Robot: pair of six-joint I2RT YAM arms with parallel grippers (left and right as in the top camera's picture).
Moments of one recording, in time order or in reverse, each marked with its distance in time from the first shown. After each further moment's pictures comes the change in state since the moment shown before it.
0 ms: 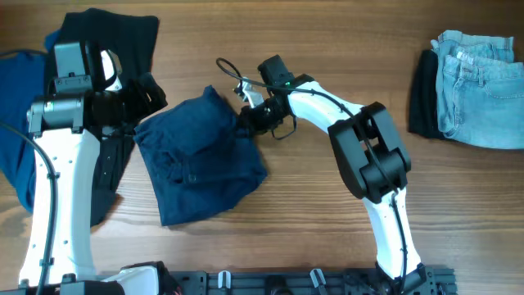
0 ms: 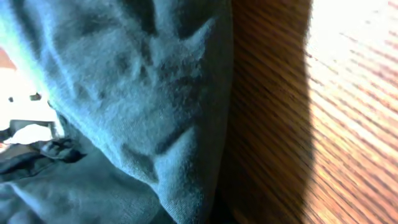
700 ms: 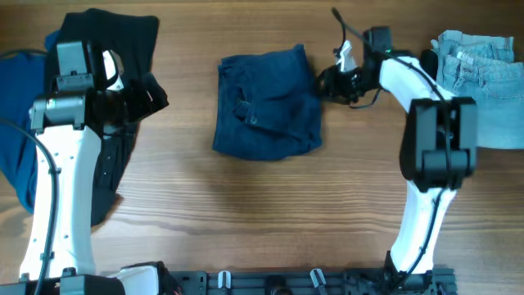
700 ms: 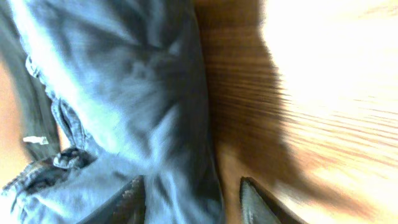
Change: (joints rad) left arm -0.003 0.018 0.000 0.001 0.009 0.000; right arm -0.460 -0.093 0.001 -0.145 0.109 0.029
